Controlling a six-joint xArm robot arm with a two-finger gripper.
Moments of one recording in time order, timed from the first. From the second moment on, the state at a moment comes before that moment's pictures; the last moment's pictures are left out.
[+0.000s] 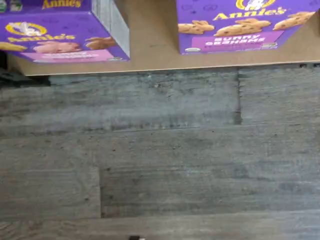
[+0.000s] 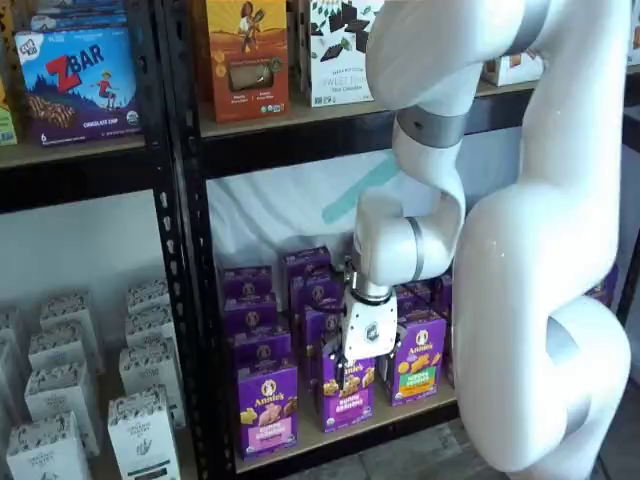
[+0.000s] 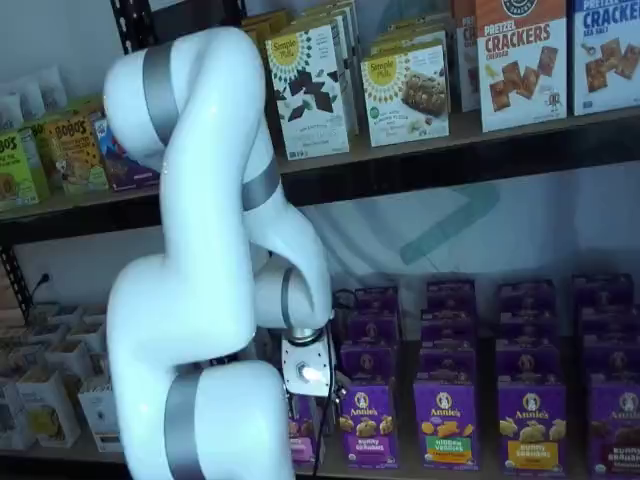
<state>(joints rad) 0.21 0.27 -0.54 0.18 0.24 0.04</state>
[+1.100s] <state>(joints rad) 0.25 0.56 -0.92 0.06 0.28 0.19</state>
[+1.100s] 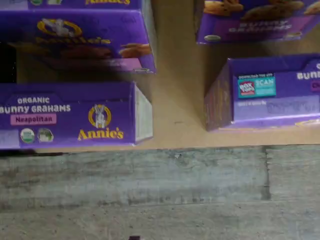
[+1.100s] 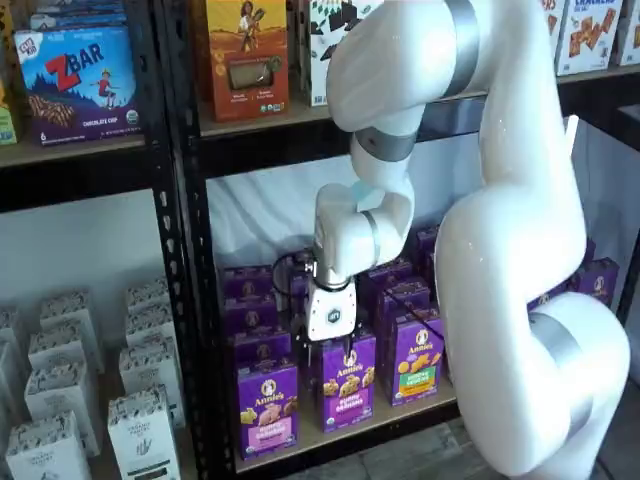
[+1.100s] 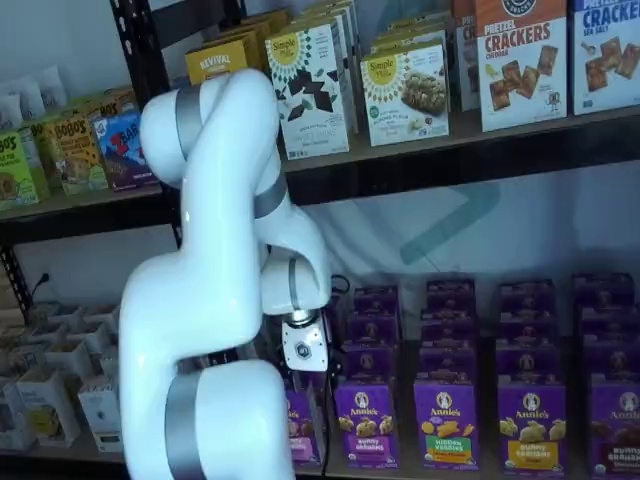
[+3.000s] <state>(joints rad) 0.27 0.65 -1.15 0.17 0.56 -1.45</state>
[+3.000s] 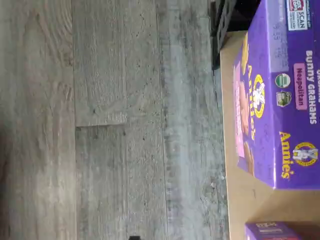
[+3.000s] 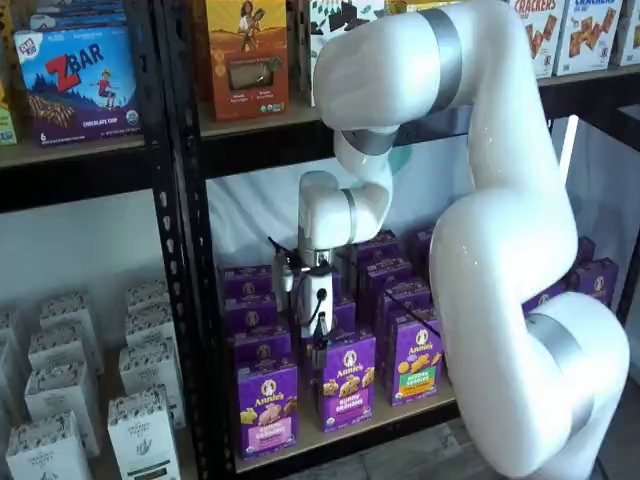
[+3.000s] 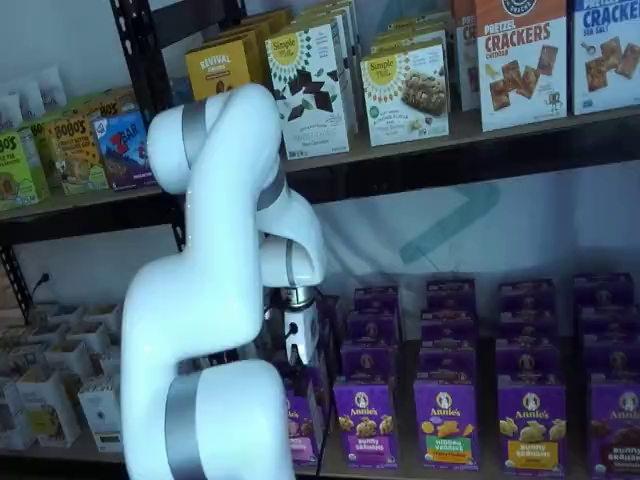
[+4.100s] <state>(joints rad) 0.30 0.77 -1.23 0.17 0.41 -1.42</state>
